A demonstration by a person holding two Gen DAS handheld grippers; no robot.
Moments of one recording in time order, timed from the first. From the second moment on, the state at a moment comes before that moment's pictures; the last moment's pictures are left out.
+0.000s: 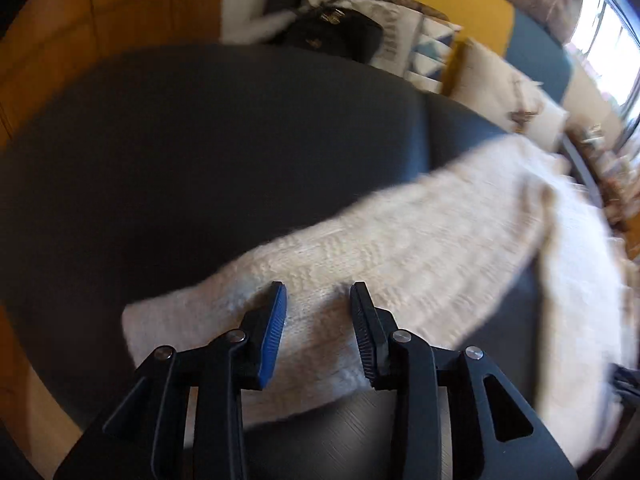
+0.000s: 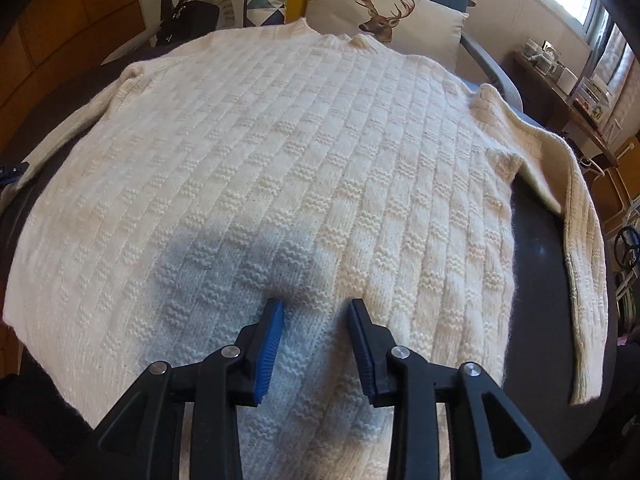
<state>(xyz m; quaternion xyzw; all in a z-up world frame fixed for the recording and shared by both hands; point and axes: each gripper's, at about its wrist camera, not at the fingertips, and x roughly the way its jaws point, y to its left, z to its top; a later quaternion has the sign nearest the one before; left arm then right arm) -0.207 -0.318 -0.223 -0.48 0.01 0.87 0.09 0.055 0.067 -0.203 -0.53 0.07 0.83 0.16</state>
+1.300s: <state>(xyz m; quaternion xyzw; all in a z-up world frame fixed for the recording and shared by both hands) -0.309 -0.233 -0.217 -0.45 0.13 0.88 0.08 -0.183 0.030 -0.185 -0.50 -0.03 0.87 0.01</state>
